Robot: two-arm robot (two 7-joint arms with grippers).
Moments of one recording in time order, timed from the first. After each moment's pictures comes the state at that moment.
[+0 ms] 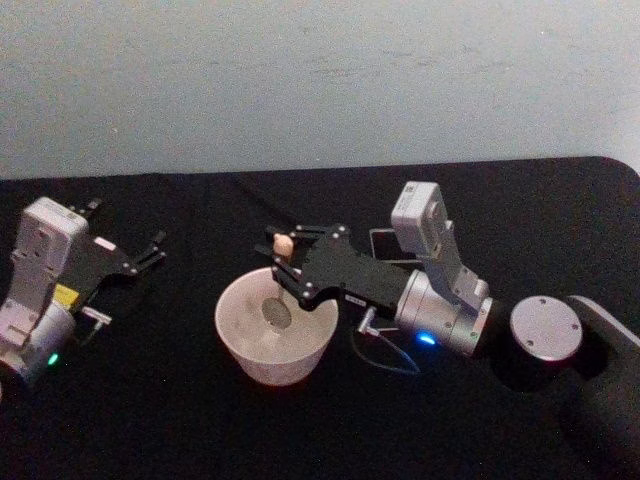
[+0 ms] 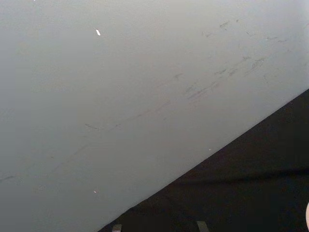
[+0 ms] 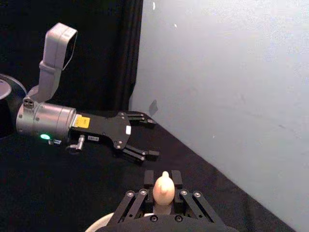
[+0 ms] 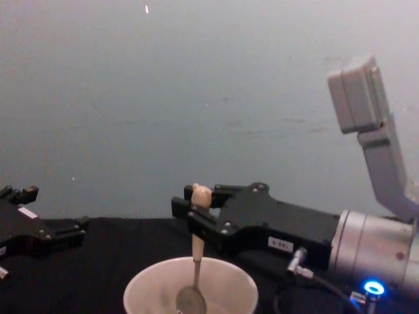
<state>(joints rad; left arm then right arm) -0.20 0.60 0.45 -1.41 -0.25 -0.12 0.03 0.41 0.28 -0.58 -1.23 0.31 -0.27 0.63</state>
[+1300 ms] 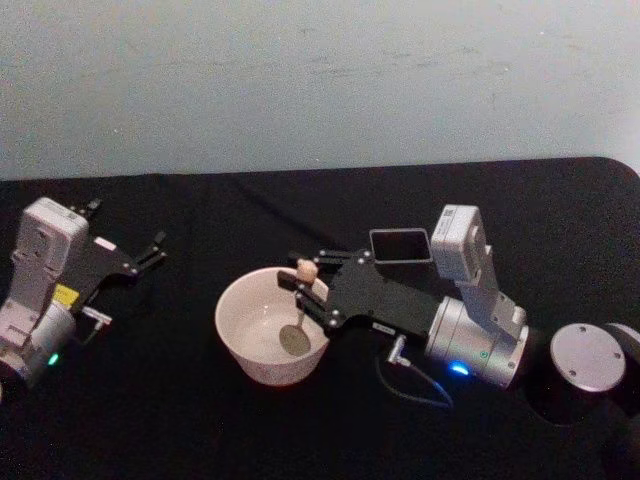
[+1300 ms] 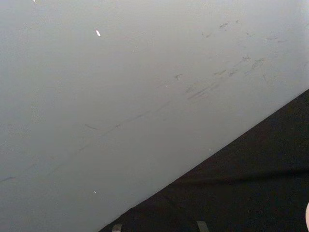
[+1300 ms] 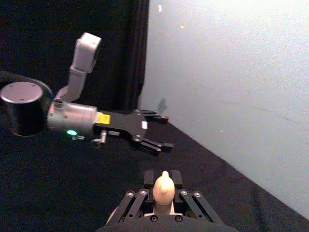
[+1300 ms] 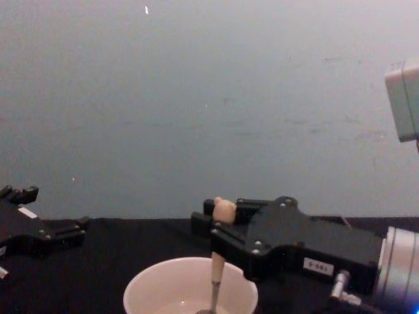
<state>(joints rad) -0.20 0.60 0.45 -1.41 -0.25 -0.12 0.03 0.30 0.36 -0.54 -1.39 0.35 -0.22 0.66</state>
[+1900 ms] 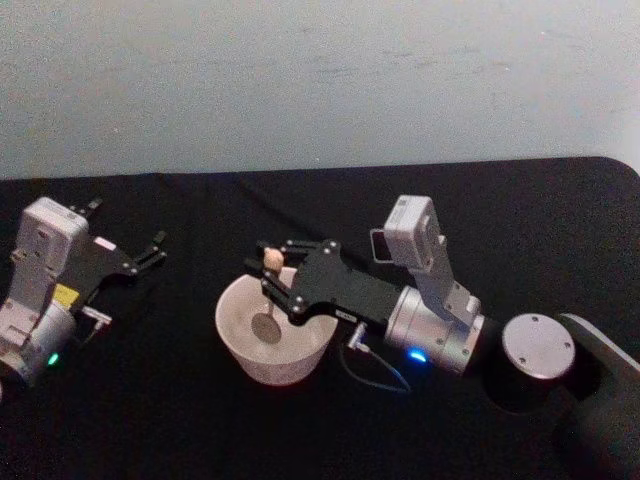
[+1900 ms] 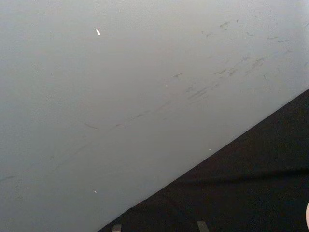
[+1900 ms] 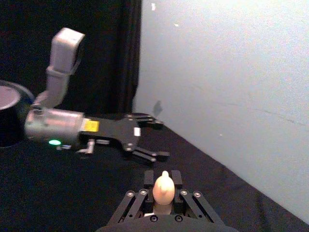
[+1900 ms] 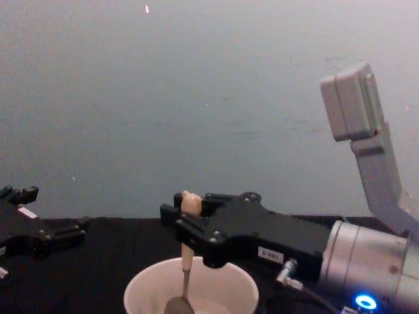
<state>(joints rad) -0.20 0.60 0.45 -1.41 -0.25 -0.12 0.03 0.37 0.27 -0.58 -1.28 0.32 -0.24 0.61</state>
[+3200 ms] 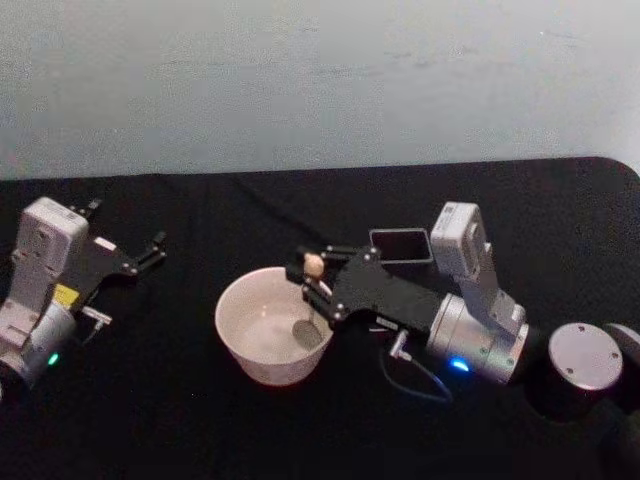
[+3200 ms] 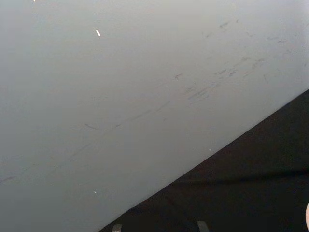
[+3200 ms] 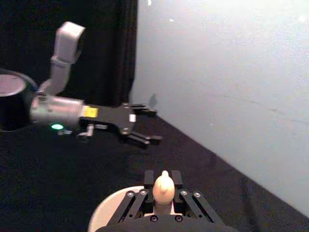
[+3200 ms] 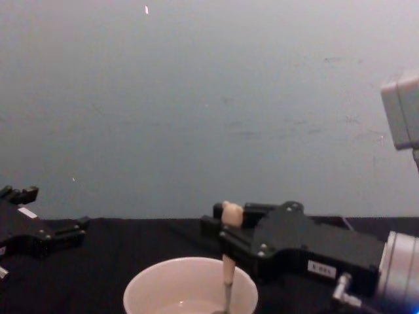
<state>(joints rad) -0.20 0.60 0.45 -1.41 -0.25 -0.12 0.03 0.30 0.35 -0.53 -1.35 0.33 -0.23 0.64</state>
